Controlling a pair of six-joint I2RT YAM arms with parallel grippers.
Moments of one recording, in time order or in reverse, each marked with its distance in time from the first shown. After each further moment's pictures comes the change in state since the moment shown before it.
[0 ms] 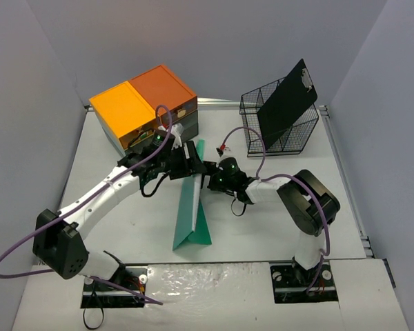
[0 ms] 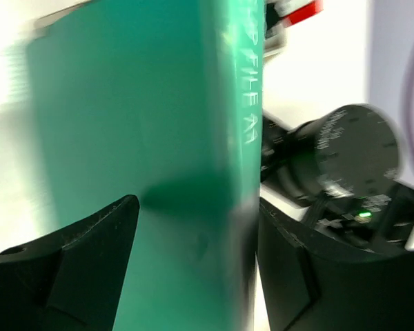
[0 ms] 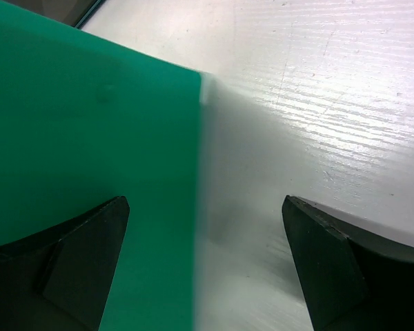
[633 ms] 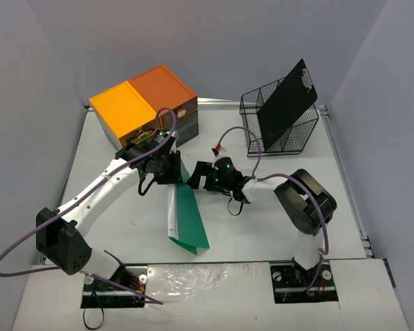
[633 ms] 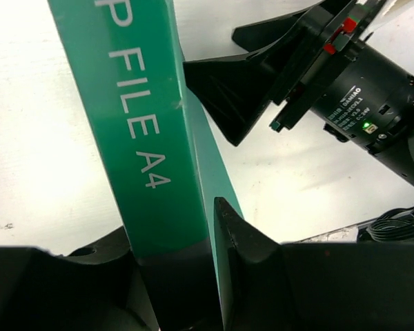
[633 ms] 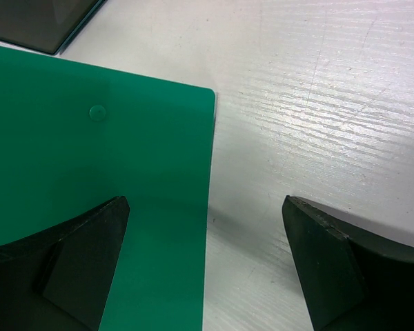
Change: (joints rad) left arm 0.002 0.034 0.136 -0.408 -0.168 0.155; right arm 0.028 0.022 0.044 -0.035 -0.006 0.021
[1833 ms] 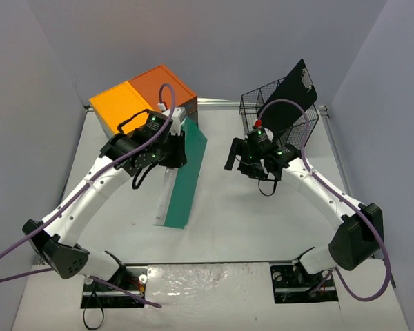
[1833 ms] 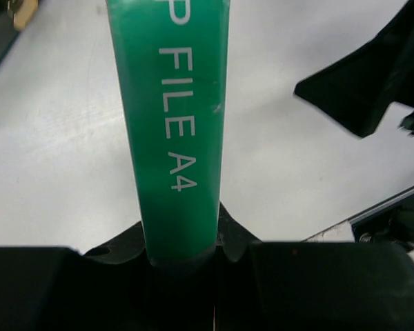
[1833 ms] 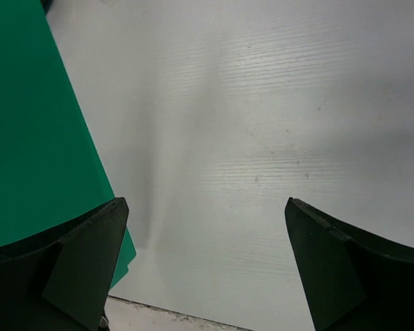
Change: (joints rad) left arm -0.068 -0.038 0.264 -0.062 -0.053 0.171; right arm -0.172 -0.438 0.353 -1.083 0.147 0.039
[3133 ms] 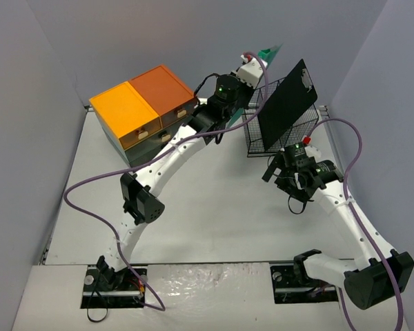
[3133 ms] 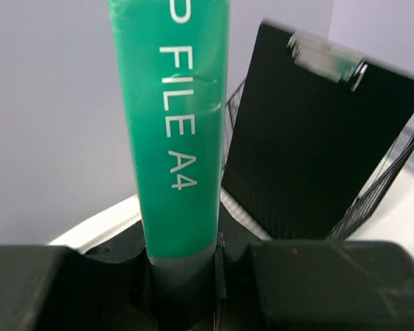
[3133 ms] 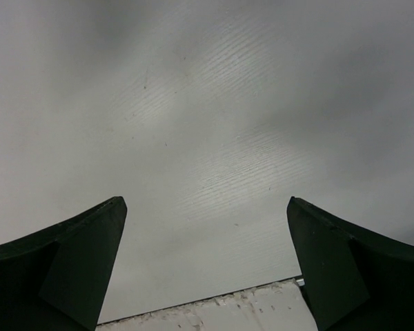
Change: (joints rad) left arm -0.144 0.837 0.945 0.642 -0.191 0.557; right arm -0.204 -0.312 -0.140 -0.317 0.163 0.088
